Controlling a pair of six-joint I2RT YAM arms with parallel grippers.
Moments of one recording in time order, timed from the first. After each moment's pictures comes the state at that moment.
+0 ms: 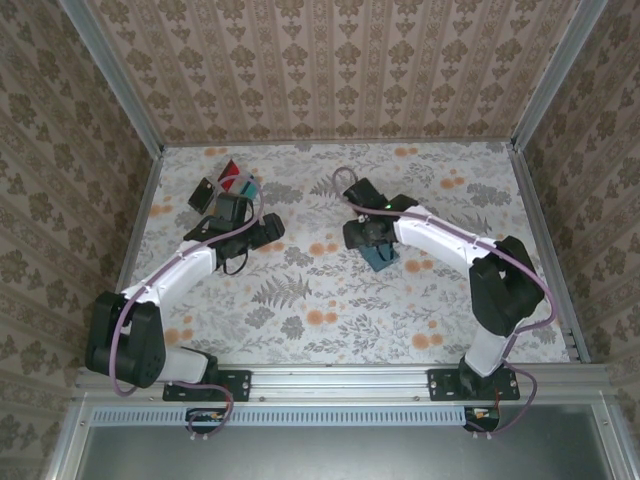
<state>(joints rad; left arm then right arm) -0.36 1.37 0.86 -0.37 0.07 -0.64 0.57 1.75 1.33 -0.72 0.15 0.43</state>
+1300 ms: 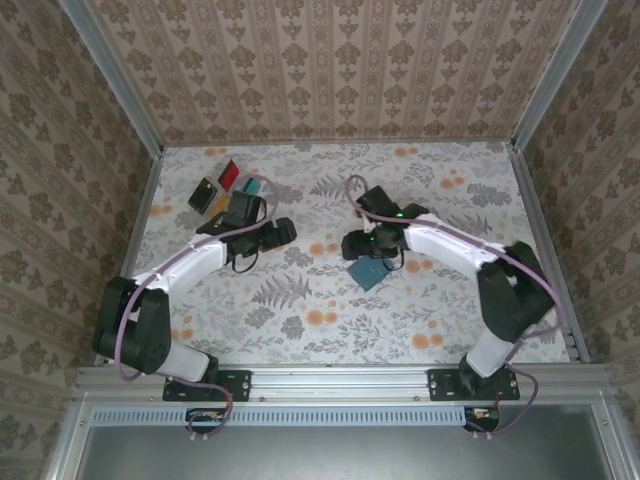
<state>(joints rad) -0.44 1.47 0.92 -0.38 0.15 -0.61 0.54 1.63 1.16 -0.64 -0.08 0.50</state>
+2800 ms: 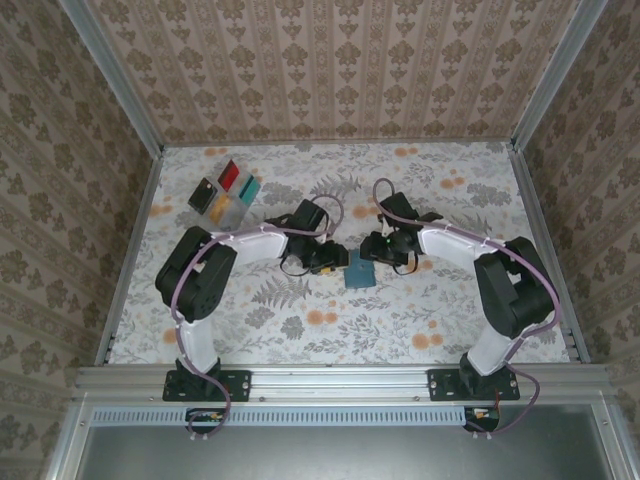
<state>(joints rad) -0.71 1.88 1.12 -0.32 0.51 -0.71 0.42 1.69 1.02 -0.49 -0.26 0.61</state>
